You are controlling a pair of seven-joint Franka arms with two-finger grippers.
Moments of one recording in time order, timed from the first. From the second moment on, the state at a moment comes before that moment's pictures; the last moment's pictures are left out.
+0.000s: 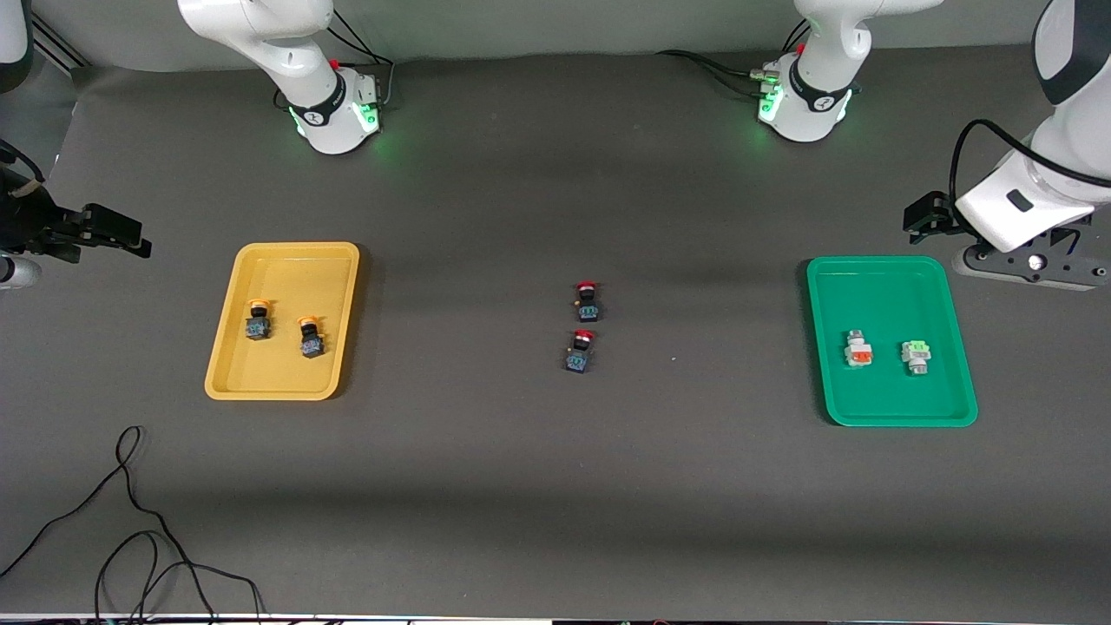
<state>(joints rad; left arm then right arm) 0.04 -0.01 -0.18 -1.67 0.11 1.54 0.09 0.03 0.01 -0.09 -1.60 0.01 1.51 -0.08</state>
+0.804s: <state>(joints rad) -0.08 0.06 -0.05 -1.56 0.10 1.54 0.09 0.03 0.01 -0.09 -1.60 0.01 1.51 -0.08</state>
